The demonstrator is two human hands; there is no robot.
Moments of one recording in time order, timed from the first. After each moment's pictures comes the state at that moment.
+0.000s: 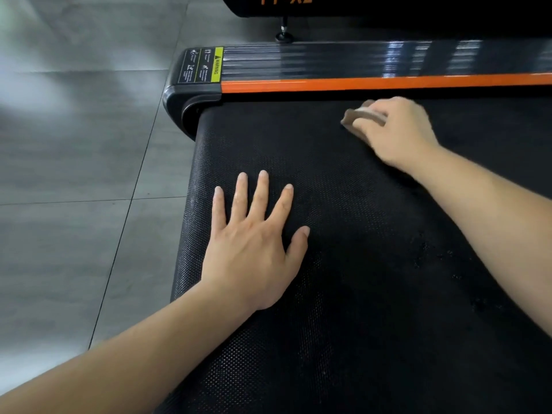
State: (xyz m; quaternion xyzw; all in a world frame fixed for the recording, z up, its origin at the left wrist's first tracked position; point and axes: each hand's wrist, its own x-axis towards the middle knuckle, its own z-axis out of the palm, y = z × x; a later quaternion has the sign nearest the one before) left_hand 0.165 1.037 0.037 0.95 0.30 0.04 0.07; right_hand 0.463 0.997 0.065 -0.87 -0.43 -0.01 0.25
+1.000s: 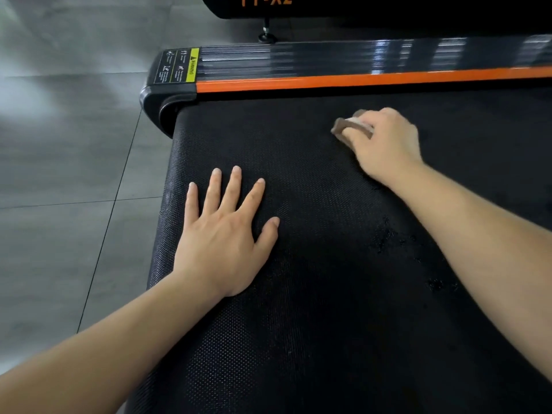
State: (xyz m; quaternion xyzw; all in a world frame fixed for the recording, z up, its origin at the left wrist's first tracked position) left_hand 0.167 1.036 0.037 0.95 0.32 0.03 0.06; right_hand 0.444 0.955 0.064 -0.88 -0.41 -0.04 0.25
